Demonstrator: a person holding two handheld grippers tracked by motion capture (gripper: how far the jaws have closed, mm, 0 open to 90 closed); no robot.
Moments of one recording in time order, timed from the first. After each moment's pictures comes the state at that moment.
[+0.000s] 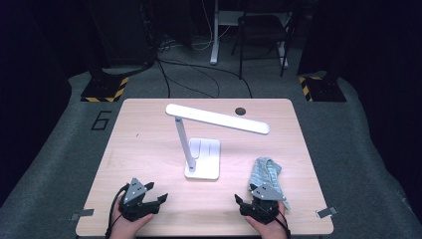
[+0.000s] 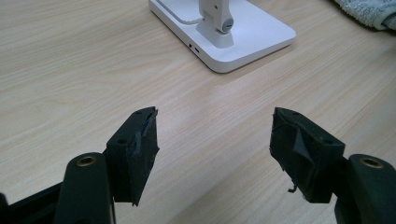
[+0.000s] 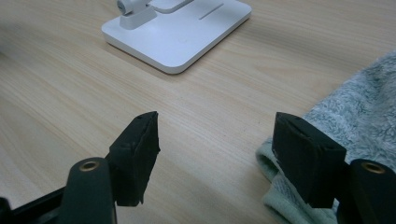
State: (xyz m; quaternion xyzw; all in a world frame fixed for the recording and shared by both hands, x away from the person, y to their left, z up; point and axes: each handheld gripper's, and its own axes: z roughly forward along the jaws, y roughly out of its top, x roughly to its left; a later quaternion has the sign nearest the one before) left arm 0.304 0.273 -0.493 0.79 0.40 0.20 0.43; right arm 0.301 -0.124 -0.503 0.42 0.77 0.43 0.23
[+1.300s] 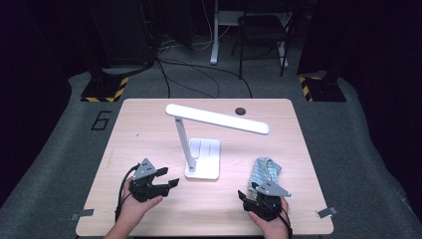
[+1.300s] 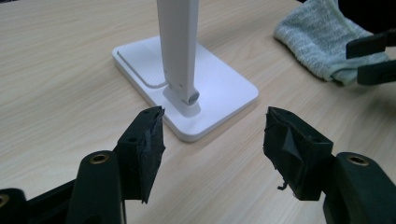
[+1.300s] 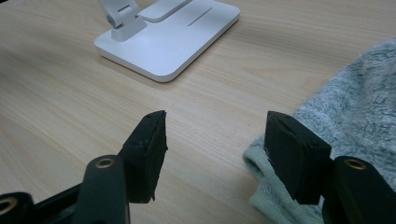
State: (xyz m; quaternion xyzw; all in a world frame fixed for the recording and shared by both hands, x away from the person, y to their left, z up) left arm 0.345 0.246 -0.453 0.79 0.36 0.16 0.47; right arm 0.307 -0.132 -0.497 0.44 0.75 0.44 0.21
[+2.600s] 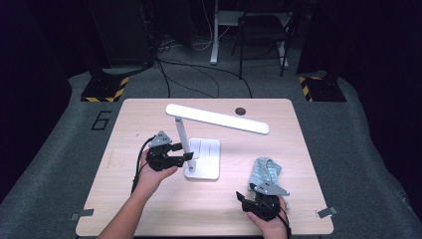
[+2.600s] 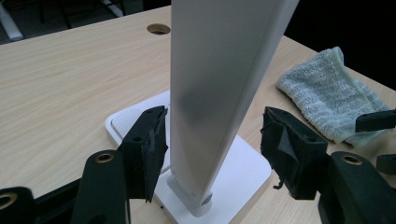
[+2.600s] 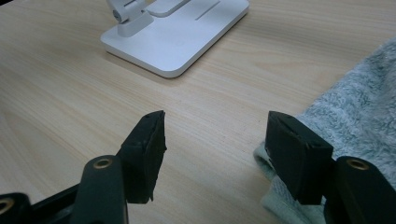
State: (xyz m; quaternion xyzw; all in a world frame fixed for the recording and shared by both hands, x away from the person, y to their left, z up) left arm 0.420 0.211 -0.429 0.78 0.35 0.13 0.50; right arm 0.309 -0.131 -0.501 0.45 0.76 0.44 0.19
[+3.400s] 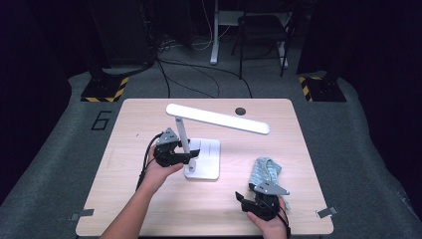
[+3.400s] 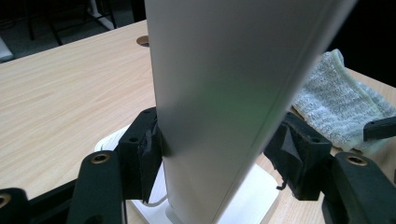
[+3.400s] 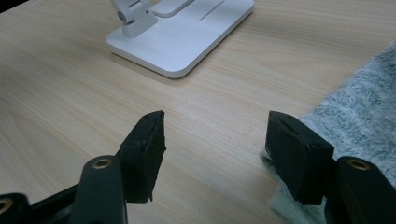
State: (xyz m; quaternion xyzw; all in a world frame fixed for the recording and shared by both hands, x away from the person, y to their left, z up) left arm 0.437 0.196 -0.435 0.79 0.31 0.14 0.51; right arm 0.311 -0.131 -0.502 0.44 0.76 0.45 0.18
